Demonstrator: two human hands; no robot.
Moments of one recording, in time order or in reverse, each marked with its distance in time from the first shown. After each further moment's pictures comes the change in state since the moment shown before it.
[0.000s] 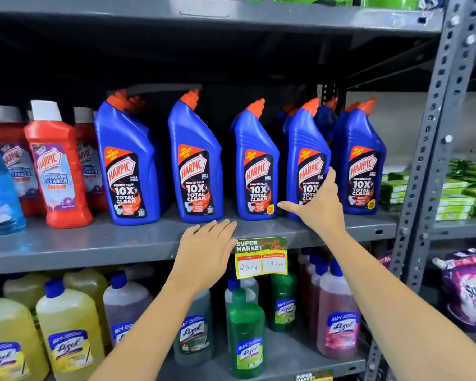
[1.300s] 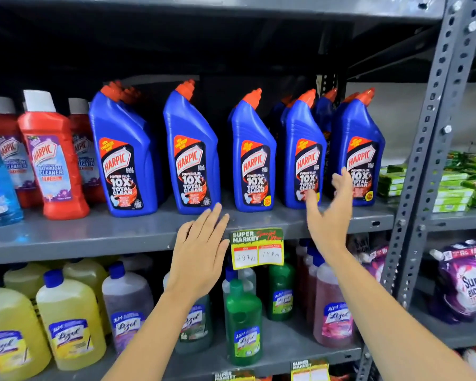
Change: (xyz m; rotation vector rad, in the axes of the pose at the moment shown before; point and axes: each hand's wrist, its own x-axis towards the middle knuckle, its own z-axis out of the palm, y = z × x) left_hand -0.025 0.008 0.006 -0.052 0.112 -0.024; right_hand -0.039 0.028 0.004 0.405 0.301 -0.191
